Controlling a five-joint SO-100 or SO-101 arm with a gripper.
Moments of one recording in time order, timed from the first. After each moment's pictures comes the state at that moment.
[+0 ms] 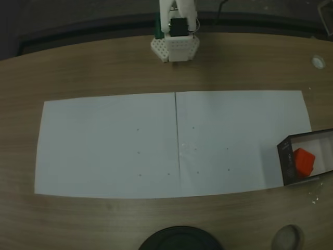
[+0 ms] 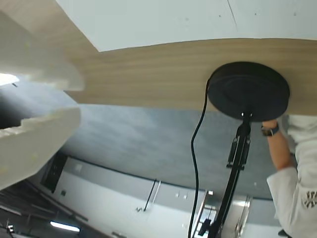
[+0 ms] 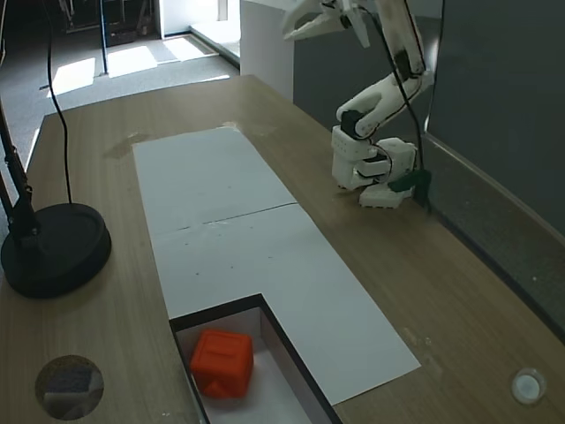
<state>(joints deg) 0.0 160.5 85.4 98.2 -2.9</state>
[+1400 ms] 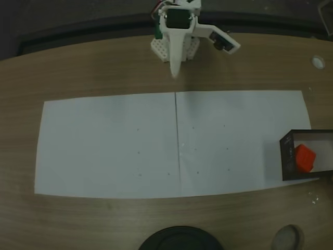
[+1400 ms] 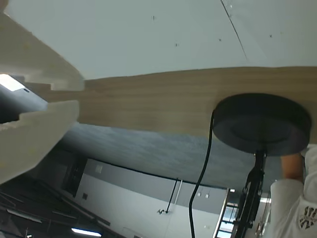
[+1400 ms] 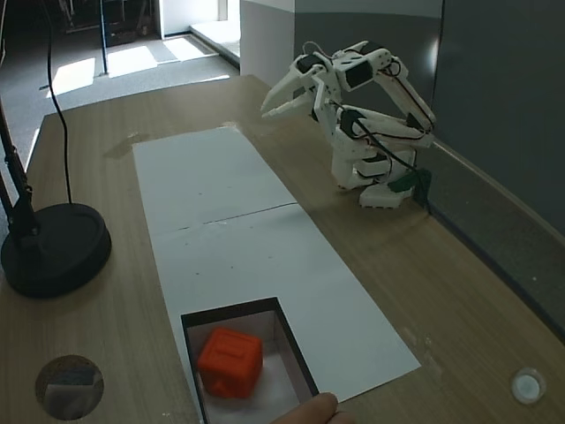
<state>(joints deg) 6.5 197.9 153.2 67.5 -3.0</state>
